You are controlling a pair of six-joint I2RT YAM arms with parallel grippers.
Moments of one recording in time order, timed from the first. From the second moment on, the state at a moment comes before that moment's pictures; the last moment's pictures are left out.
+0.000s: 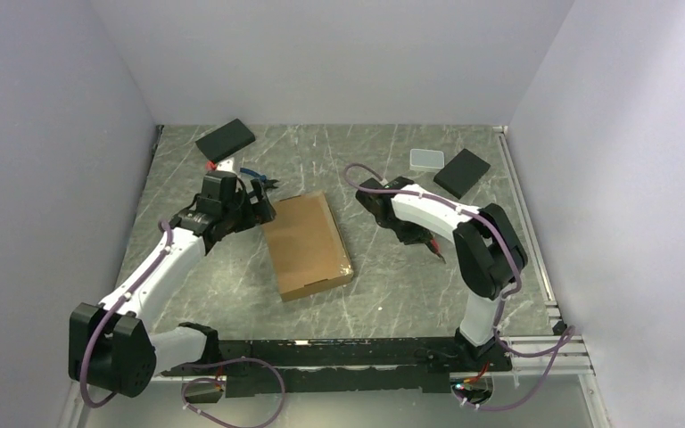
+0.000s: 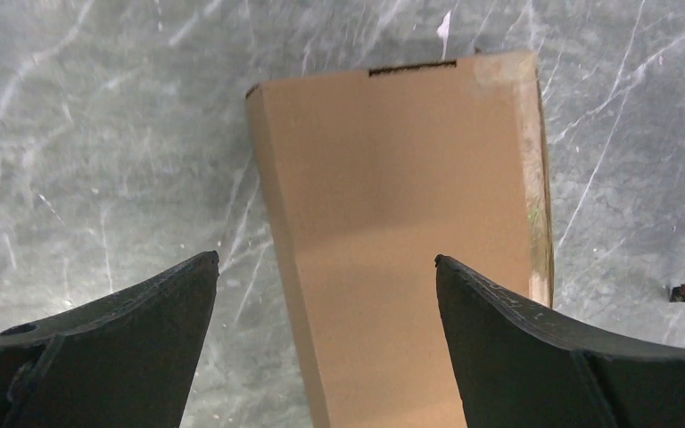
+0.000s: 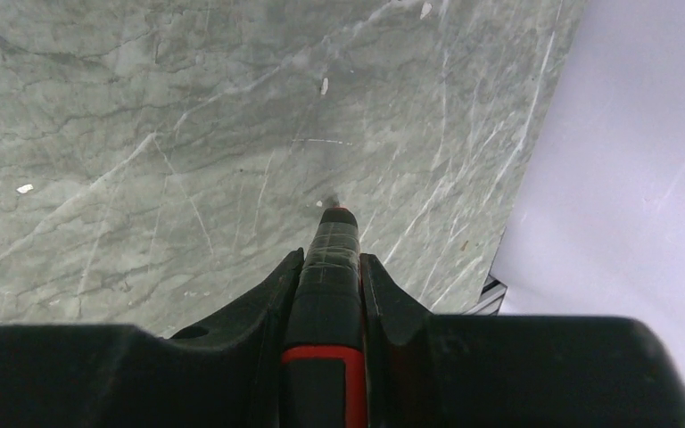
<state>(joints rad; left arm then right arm) -0.29 1.18 0.88 -0.42 -0.02 -0.53 0.62 1.81 1.28 -1.08 0.71 0.44</state>
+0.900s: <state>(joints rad) -0.26 1.27 0.78 -0.40 0.16 -0.65 0.63 1.96 1.28 -0.92 0.59 0.31</state>
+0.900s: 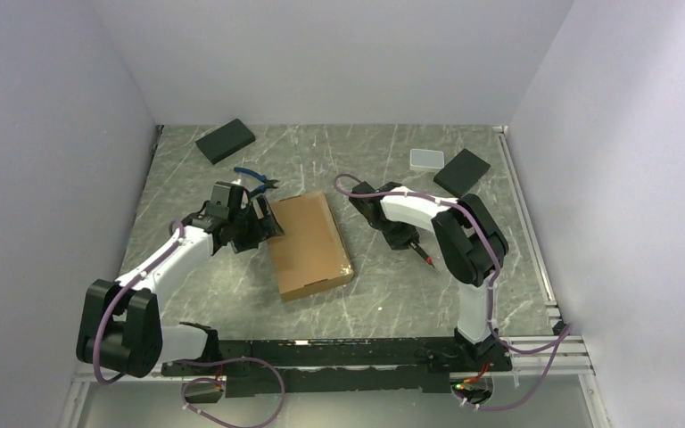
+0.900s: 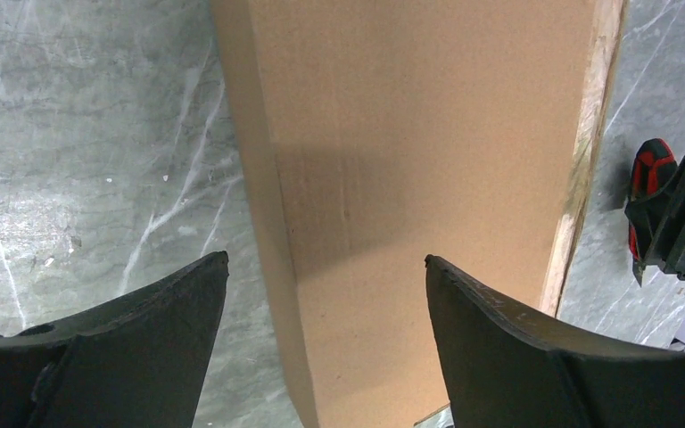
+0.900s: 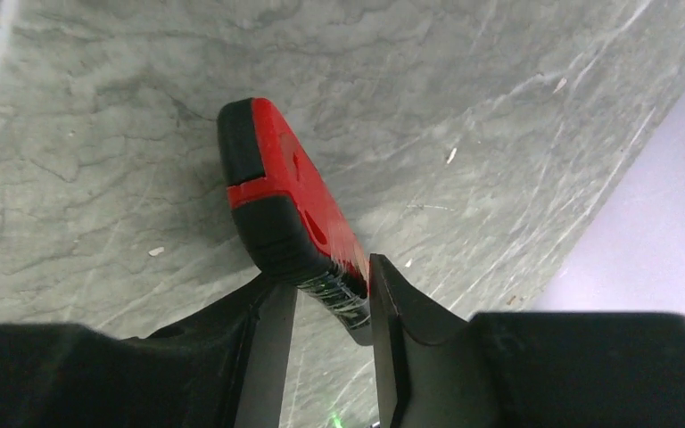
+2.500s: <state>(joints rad) -0.18 1.41 0.48 0.21 0.48 -0.92 0.52 1.74 1.02 -0.12 -0.62 0.61</state>
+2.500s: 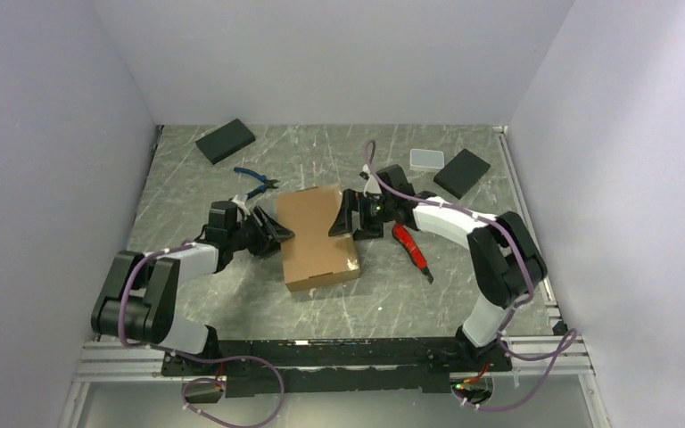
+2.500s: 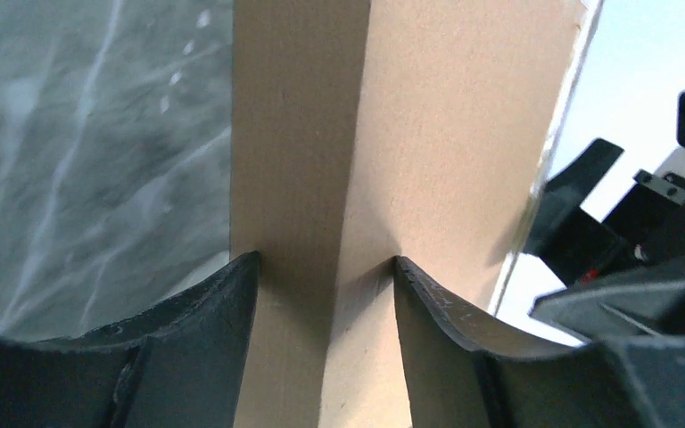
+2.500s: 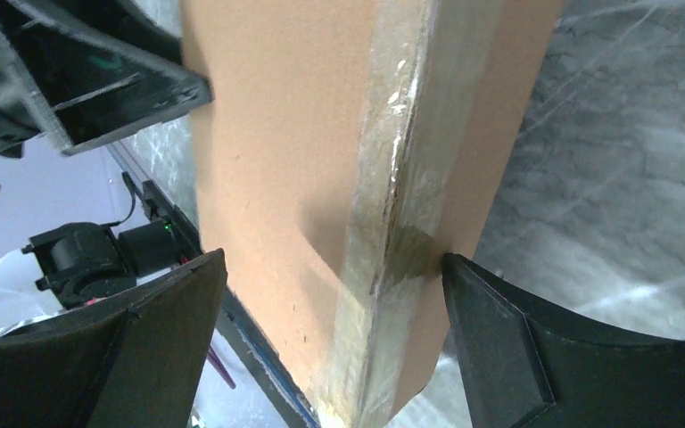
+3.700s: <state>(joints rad) -0.36 1.46 0.53 0.19 0.38 -0.88 0.73 1.61 1.44 -0.44 -0.37 0.49</state>
